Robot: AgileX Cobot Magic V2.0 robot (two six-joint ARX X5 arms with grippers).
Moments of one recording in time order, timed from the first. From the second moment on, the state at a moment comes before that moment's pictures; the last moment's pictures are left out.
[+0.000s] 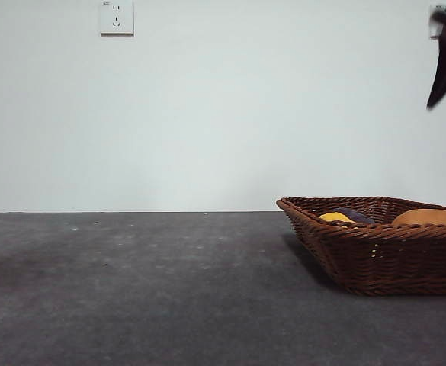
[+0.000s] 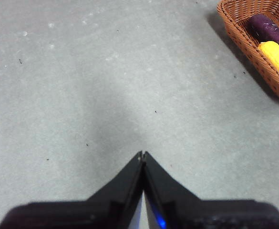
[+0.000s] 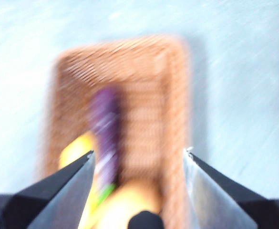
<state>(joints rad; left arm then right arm) -0.30 0.78 1.14 -1.06 0.03 0.06 -0.11 1.39 1.26 -0.83 -0.45 0.01</state>
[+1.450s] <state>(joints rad) -0.30 0.81 1.14 -1.01 0.11 0.07 -0.11 0.97 1.30 -1.35 -0.60 -0.20</state>
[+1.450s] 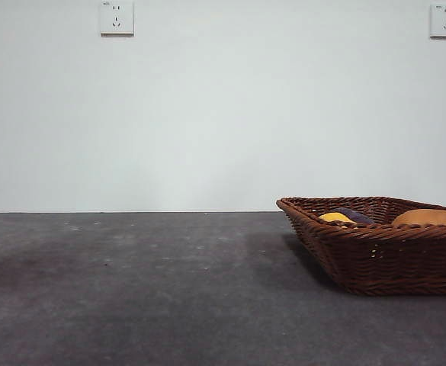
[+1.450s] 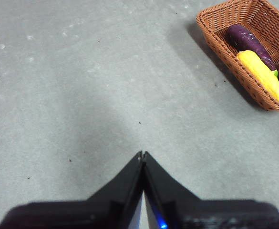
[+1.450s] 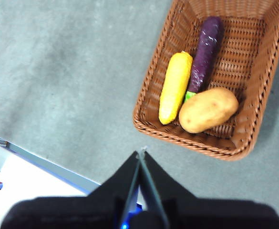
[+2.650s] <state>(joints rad) -0.07 0.46 0.92 -0.40 -0.05 0.22 -0.11 1.16 1.30 -1.10 -0.39 -0.20</state>
